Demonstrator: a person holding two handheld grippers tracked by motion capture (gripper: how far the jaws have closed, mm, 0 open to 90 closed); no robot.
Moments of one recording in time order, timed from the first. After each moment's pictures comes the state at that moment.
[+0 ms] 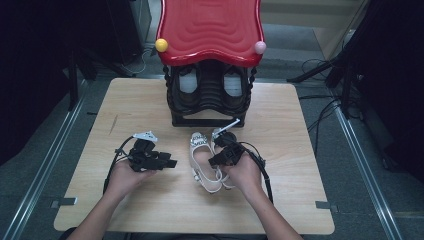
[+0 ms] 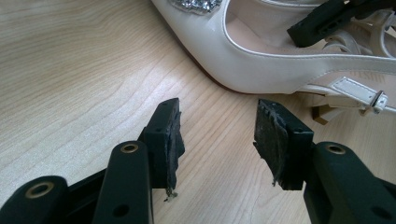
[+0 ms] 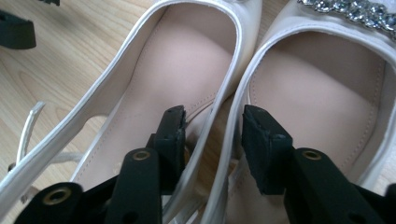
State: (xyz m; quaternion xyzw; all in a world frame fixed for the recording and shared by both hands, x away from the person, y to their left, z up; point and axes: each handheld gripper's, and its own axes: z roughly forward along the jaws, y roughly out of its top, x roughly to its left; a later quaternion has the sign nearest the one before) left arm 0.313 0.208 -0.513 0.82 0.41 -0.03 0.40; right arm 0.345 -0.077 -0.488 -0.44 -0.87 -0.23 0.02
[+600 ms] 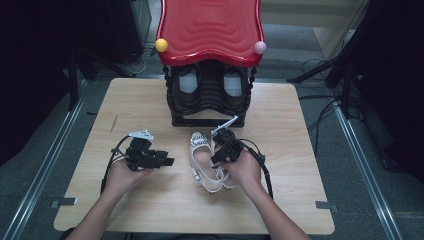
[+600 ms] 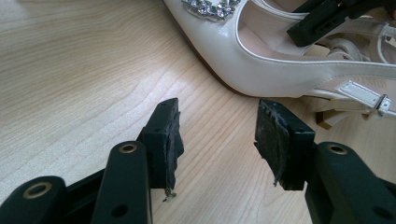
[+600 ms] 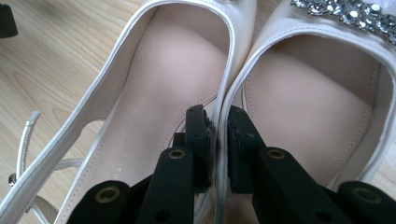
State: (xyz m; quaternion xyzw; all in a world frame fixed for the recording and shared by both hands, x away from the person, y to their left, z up) left arm 0.314 0.216 -0.511 0.81 0.42 -0.03 0.41; right arm 0.353 -0.073 -0.485 -0.45 -0.87 -0.20 0.03
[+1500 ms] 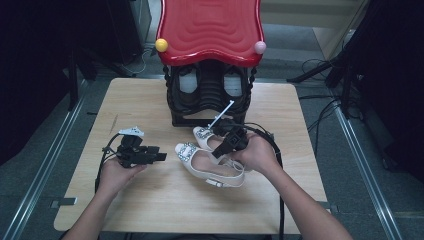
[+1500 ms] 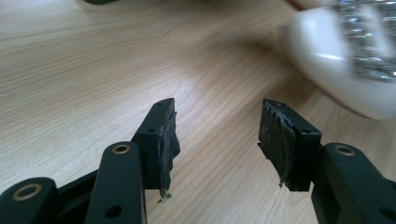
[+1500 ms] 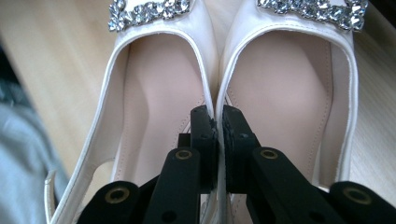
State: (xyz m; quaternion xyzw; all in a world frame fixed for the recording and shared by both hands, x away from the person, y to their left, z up) left arm 0.317 0.242 -0.509 0.79 0.45 0.01 0.42; right arm 0.353 -0.074 -0.418 -0.27 -0.94 -0.20 0.05
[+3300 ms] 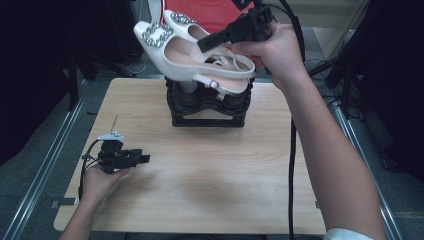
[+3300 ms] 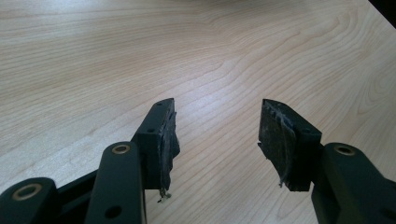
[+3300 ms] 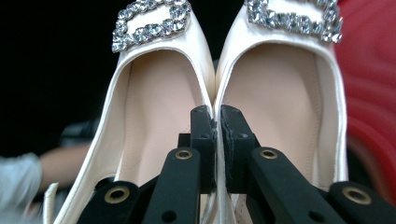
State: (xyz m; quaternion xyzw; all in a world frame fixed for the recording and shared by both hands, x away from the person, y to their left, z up) left arm 0.296 0.281 -0.512 0.76 0.49 0.03 0.42; right arm 0.413 -0.083 -0.151 -0.23 -0.86 -0.46 0.05
